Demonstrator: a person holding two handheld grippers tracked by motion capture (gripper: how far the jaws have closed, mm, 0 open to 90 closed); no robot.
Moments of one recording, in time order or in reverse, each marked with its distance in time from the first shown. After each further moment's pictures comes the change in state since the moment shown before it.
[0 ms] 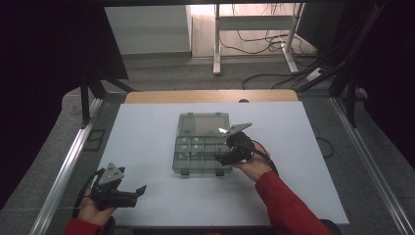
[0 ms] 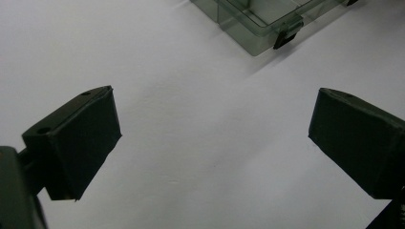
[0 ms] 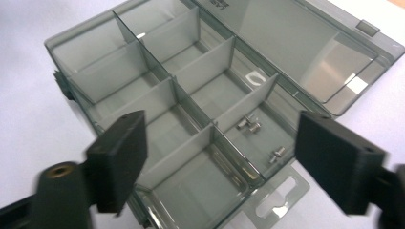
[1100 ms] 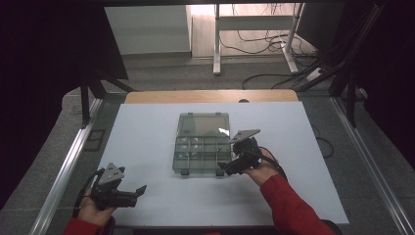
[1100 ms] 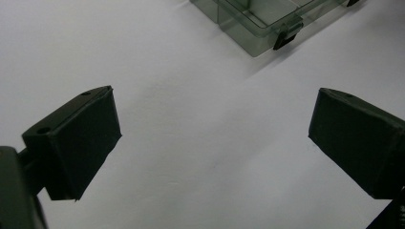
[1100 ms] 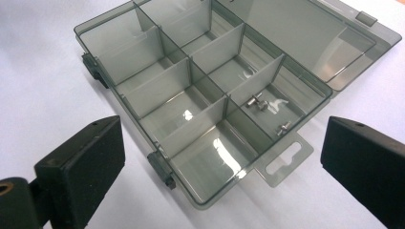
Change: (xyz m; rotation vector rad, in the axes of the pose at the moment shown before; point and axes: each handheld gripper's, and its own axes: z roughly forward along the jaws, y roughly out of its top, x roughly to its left) left arm 0.000 0.000 0.000 -0.002 0.001 -0.004; right arm 0.009 -0.017 -0.023 -0.018 0.008 0.000
